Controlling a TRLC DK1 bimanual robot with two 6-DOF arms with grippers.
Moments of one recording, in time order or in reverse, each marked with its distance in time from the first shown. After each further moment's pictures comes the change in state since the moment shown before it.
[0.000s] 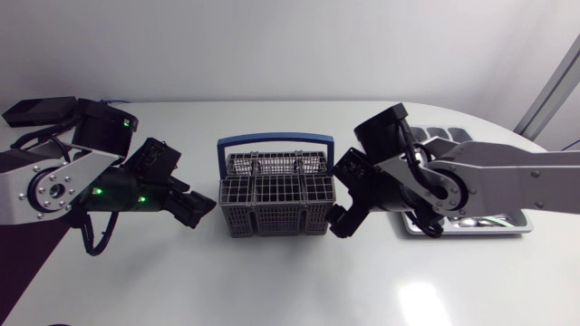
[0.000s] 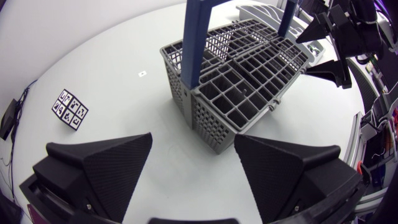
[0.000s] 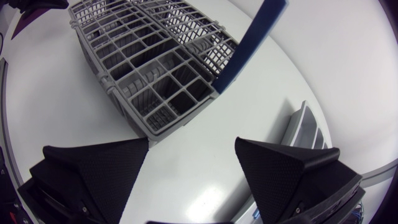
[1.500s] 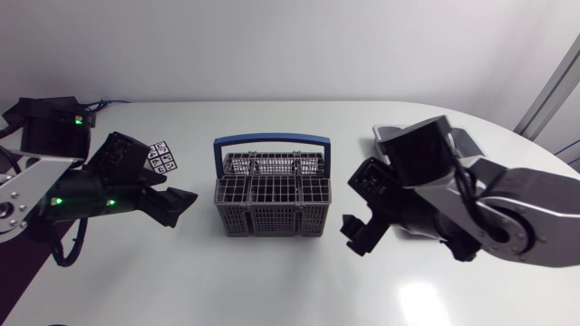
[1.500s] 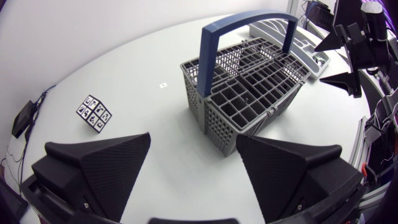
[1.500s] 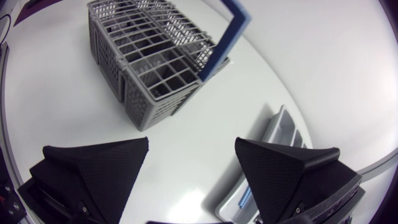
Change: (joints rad) left arm 0.056 -0.198 -0.064 -0.012 -0.027 0.023; right arm 0.054 -0.245 -0.143 0.006 0.117 -0.040
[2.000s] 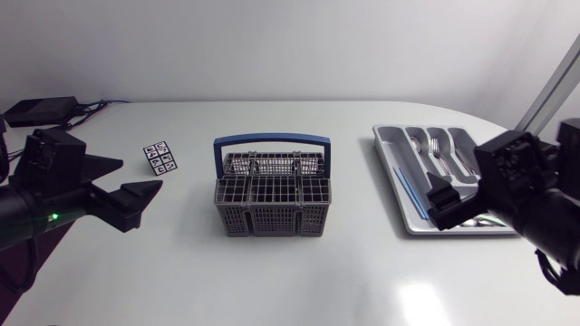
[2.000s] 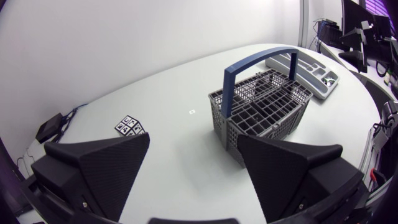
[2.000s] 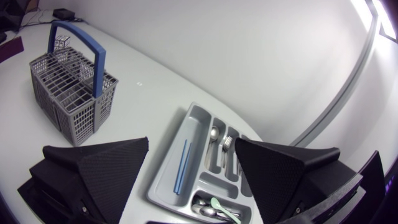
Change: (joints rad) left arm 0.084 -0.335 -0.085 -0.012 -0.029 0.030; right arm -0.278 -0.534 -0.175 0.060 0.072 -0.014
